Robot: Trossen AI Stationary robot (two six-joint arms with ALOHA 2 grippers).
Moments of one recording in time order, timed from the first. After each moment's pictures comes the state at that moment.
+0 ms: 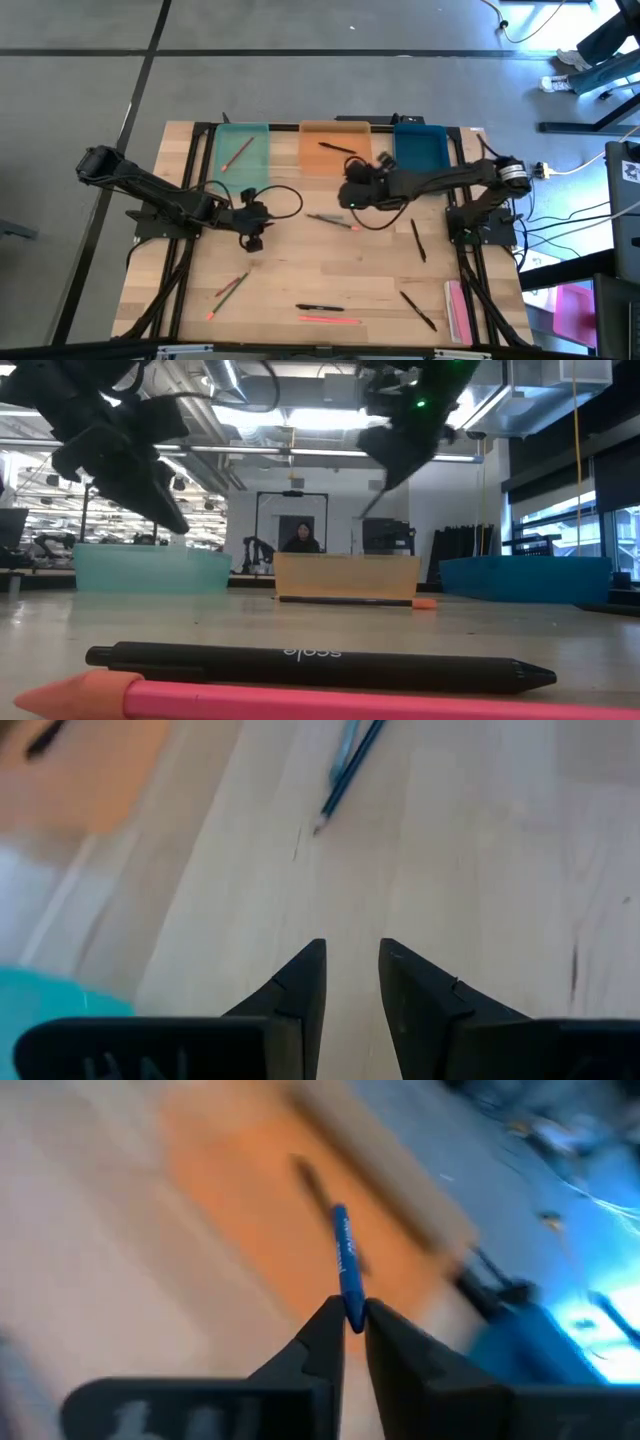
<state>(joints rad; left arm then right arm) -0.27 1.13 0.49 -0.24 -0.43 -0.31 0.04 1.68 1.29 -0.82 0.85 0.57</state>
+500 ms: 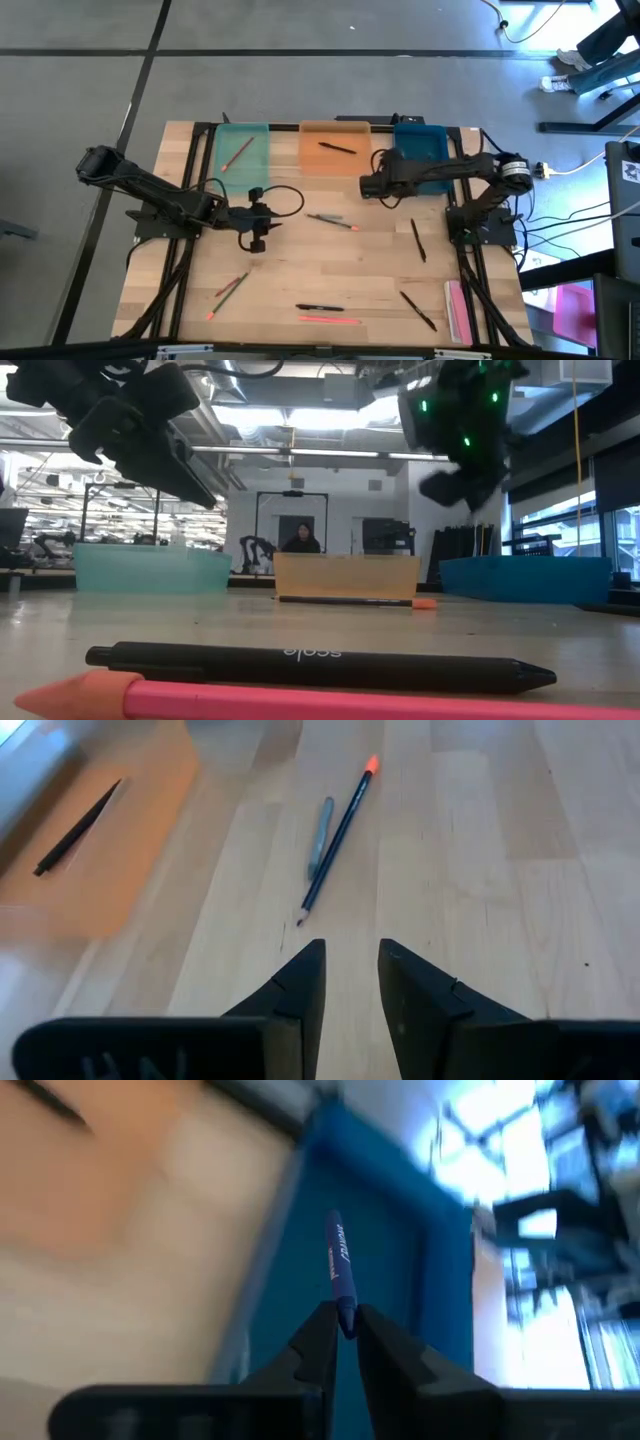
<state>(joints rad) -0.27 1.13 0.49 -0.06 -0.43 -0.15 -0.11 1.65 1.17 -1.35 0.82 1.18</state>
